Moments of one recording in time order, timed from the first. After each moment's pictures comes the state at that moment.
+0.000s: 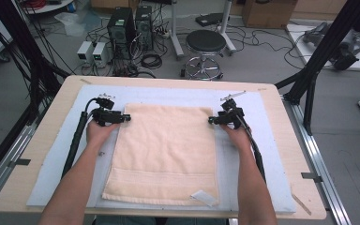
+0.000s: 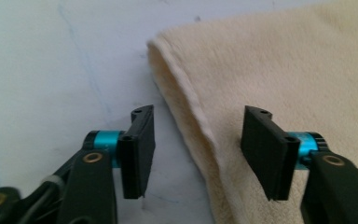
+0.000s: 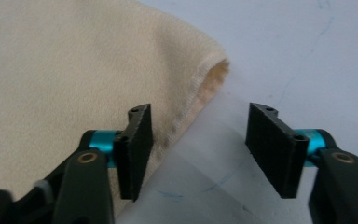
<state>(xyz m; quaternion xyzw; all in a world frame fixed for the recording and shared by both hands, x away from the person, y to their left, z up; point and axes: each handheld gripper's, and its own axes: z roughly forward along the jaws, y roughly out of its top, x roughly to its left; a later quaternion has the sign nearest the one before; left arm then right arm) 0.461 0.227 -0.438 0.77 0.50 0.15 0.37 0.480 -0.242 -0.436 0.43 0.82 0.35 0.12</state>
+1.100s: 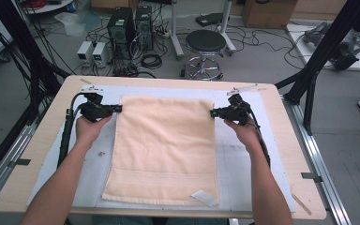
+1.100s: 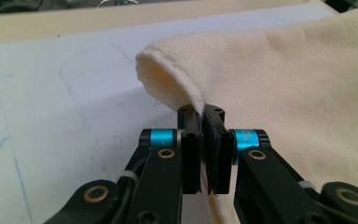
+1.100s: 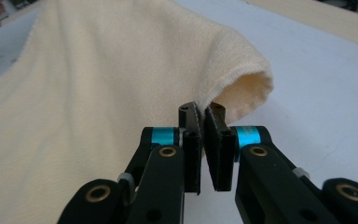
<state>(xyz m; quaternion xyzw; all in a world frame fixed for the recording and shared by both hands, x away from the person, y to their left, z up) 0.427 0.249 -0.377 0.75 0.44 0.14 0.47 0.443 -0.246 -0.371 0.34 0.83 0.45 0.06</state>
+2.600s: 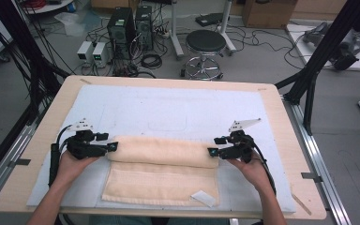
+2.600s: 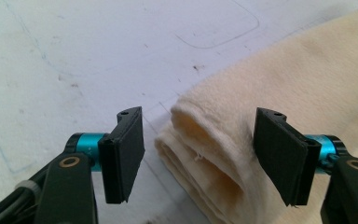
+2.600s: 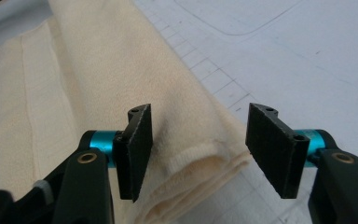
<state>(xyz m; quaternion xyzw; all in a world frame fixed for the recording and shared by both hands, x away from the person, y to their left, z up) 0.335 0.262 -0.418 0.78 0.40 0.11 0.47 0.349 -0.244 -0.411 0.31 0.84 0.44 0.03</state>
